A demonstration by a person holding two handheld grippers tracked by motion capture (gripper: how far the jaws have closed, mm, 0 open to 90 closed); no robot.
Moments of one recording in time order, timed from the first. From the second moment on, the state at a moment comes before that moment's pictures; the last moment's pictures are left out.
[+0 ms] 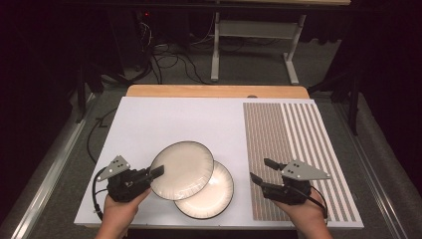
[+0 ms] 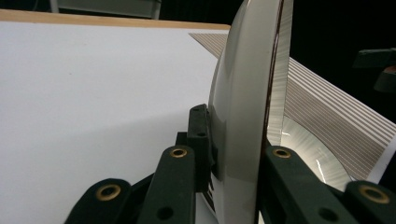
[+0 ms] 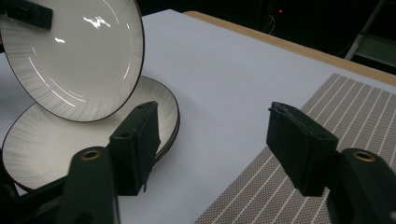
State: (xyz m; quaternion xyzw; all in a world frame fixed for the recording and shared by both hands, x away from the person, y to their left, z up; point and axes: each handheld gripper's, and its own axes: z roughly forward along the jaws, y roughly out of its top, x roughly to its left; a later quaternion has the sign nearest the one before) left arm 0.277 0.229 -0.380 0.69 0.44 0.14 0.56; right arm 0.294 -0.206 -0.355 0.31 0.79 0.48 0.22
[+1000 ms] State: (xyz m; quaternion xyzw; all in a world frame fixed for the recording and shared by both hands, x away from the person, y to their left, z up) left arm 0.264 0.232 -0.372 0.72 0.37 0.22 0.54; right arm 0.292 -0.220 -0.361 0.33 0.76 0.51 0.22
